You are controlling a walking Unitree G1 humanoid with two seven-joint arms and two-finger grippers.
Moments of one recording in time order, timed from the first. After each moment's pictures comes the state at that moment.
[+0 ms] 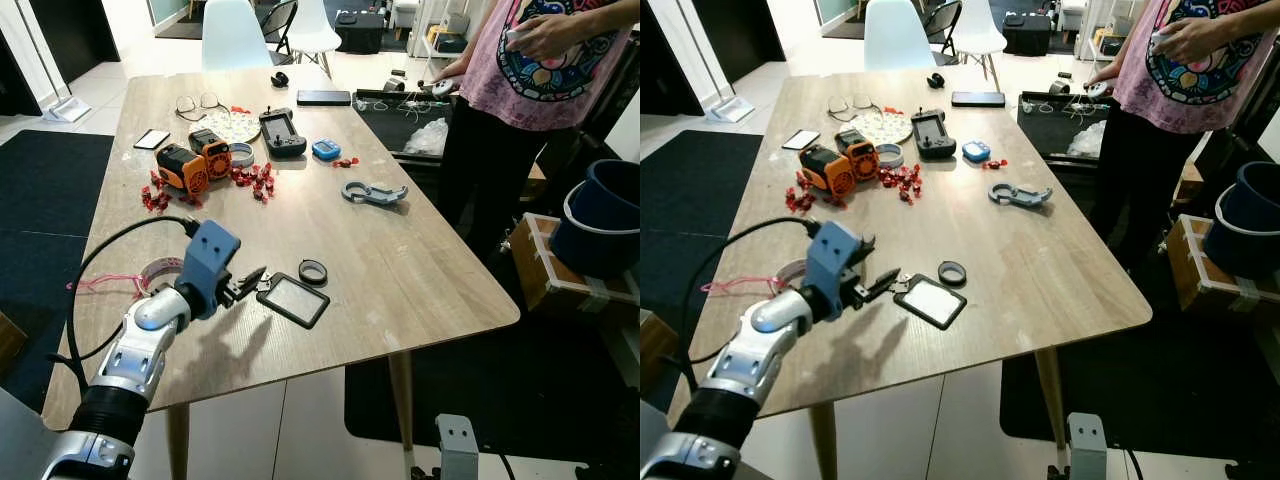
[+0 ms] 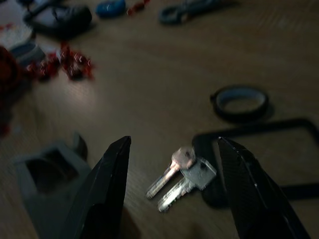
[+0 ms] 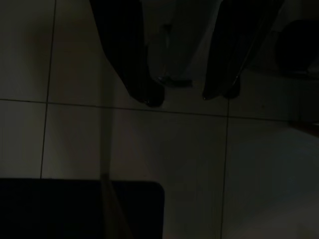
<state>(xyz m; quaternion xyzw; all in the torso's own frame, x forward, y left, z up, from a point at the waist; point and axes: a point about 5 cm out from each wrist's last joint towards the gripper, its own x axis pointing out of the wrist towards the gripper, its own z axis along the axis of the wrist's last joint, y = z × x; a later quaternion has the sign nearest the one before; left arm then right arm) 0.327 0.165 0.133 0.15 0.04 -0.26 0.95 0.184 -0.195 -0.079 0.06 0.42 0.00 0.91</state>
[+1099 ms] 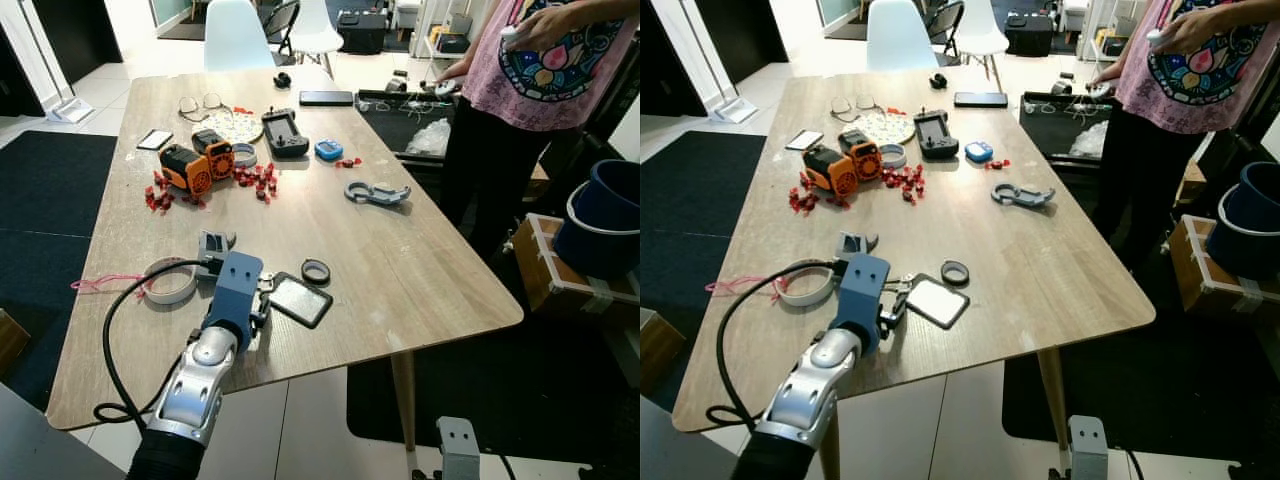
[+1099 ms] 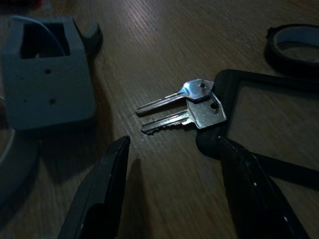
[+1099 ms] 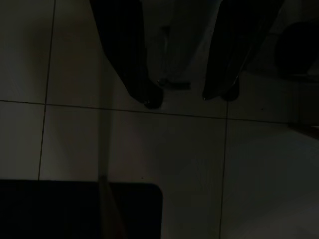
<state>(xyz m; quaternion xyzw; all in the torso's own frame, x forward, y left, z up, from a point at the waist) 0.307 0.124 0.107 0.09 0.15 -0.07 0.98 0.182 -0.196 -0.080 0.06 0.42 0.00 0.91</state>
